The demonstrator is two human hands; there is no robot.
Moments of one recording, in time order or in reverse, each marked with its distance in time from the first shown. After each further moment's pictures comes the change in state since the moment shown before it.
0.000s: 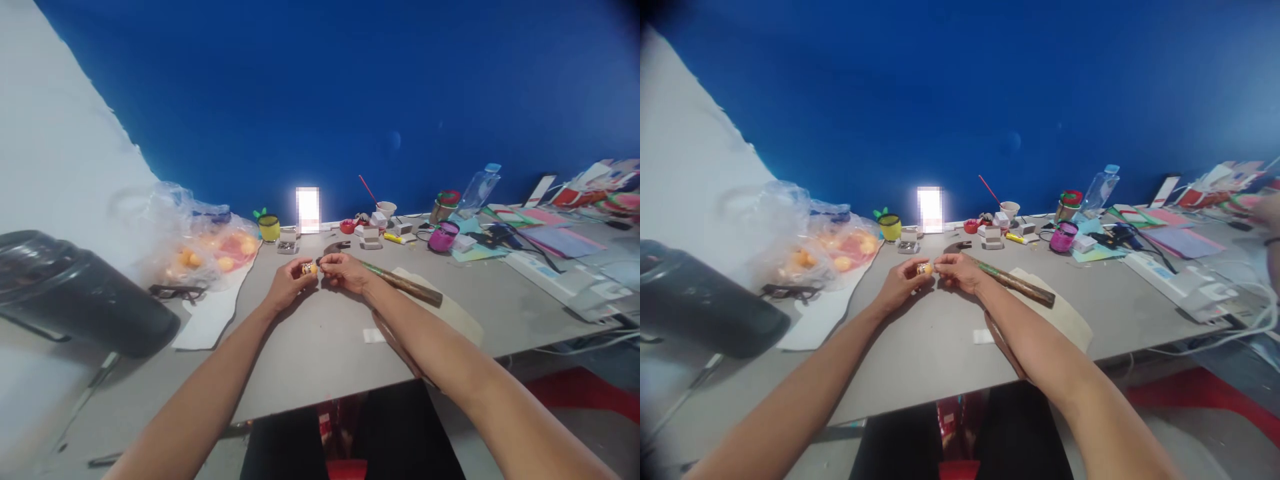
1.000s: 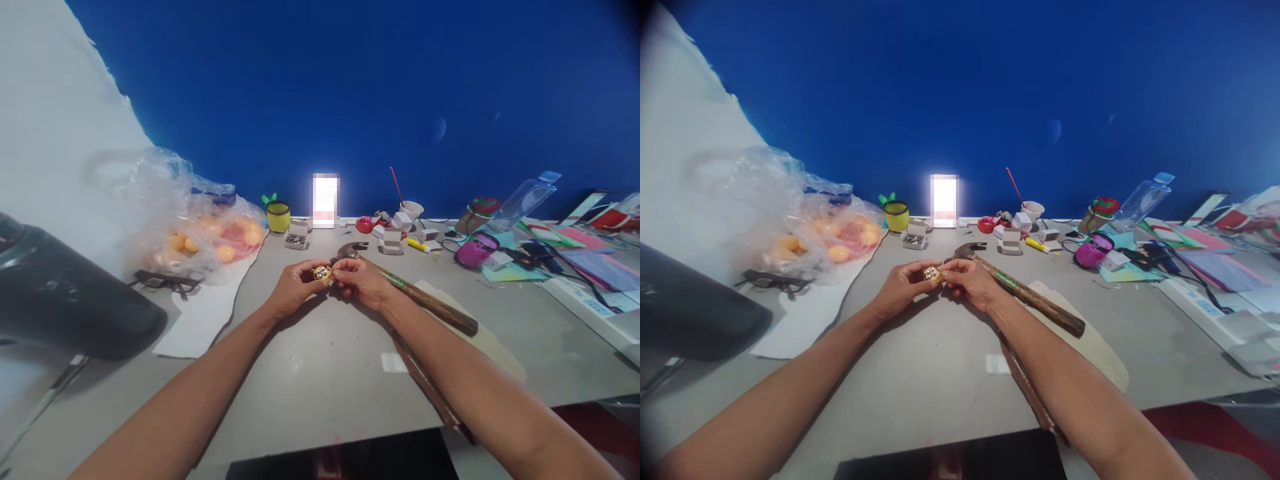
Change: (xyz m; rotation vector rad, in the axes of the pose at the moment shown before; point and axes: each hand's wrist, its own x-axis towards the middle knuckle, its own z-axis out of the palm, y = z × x) left_hand -0.003 0.003 -0.004 -0.124 -0.116 -0.018; right_hand -0.004 0.002 0.010 -0.034 0.087 0.065
